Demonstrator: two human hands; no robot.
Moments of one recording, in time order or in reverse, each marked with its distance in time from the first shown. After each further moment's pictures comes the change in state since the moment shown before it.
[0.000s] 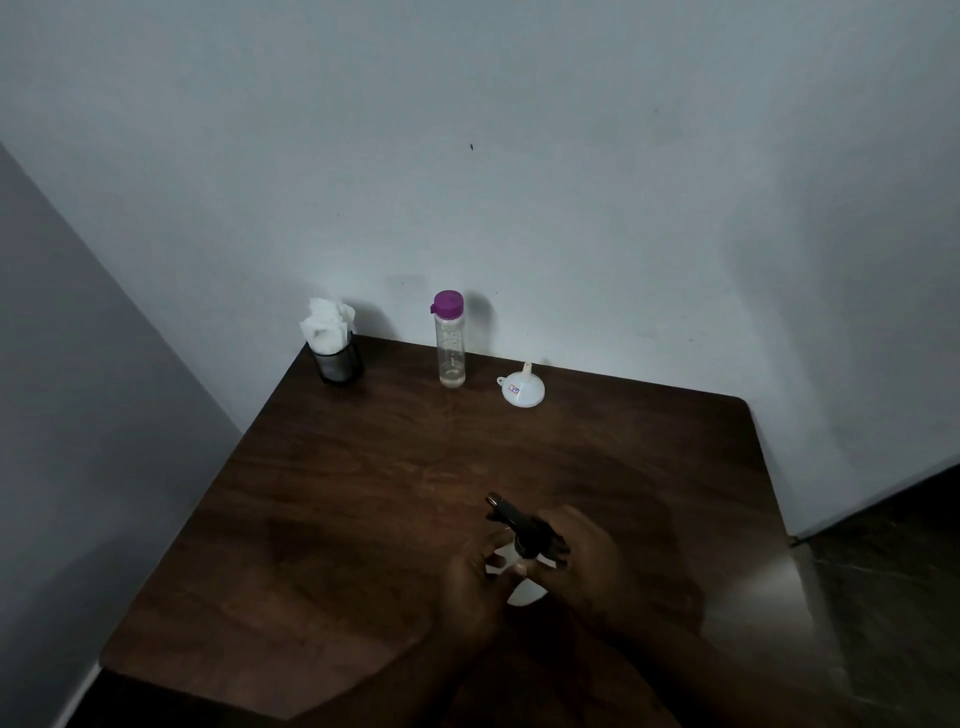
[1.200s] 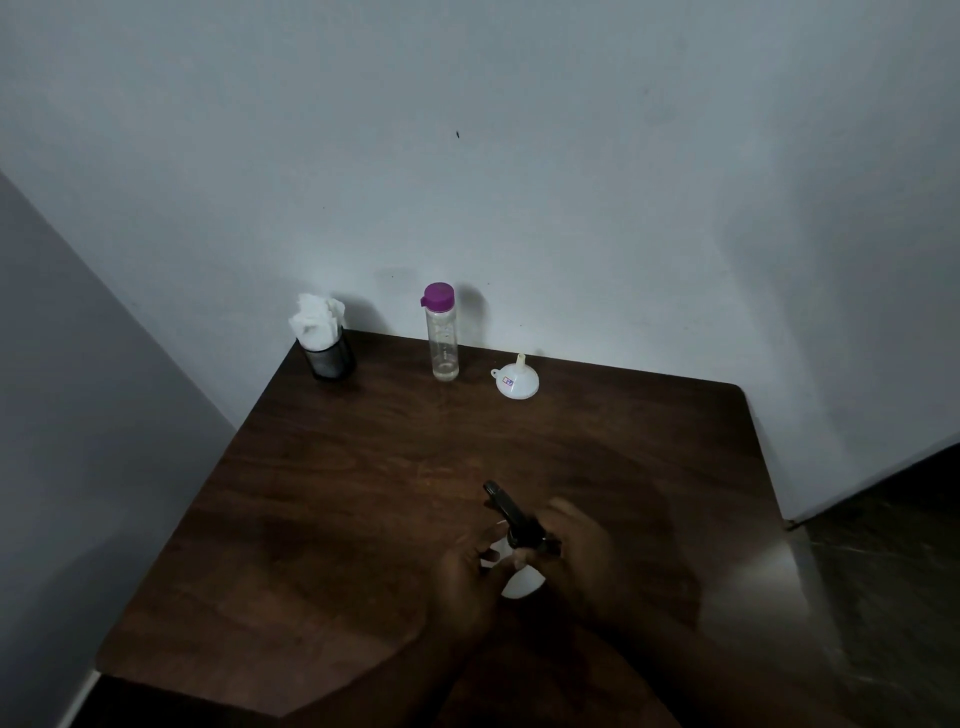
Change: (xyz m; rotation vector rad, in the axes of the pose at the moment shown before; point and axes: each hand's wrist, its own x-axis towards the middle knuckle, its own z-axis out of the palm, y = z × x) left_hand 0.000 0.002 -0.001 0.047 0.032 -0.010; right_hand 0.003 0.003 0.002 -0.089 0.014 -0.049
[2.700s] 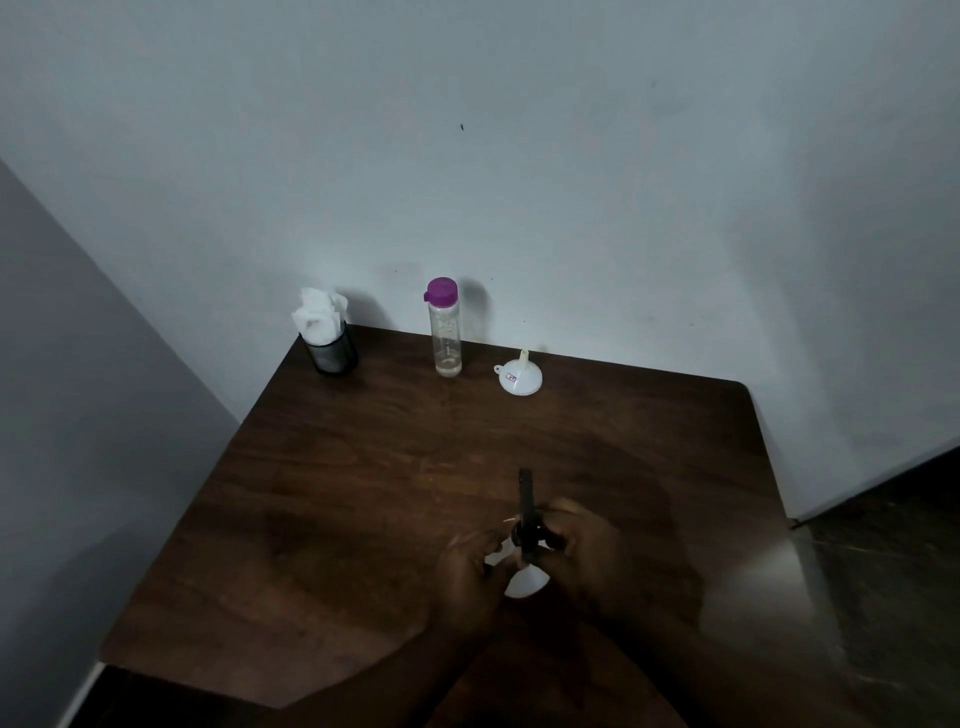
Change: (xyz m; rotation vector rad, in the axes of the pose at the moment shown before) left_hand 0.001 -0.007 0.000 0.067 0.008 0.175; right_hand 0.001 0.016 0.007 0.062 -0.041 0.016
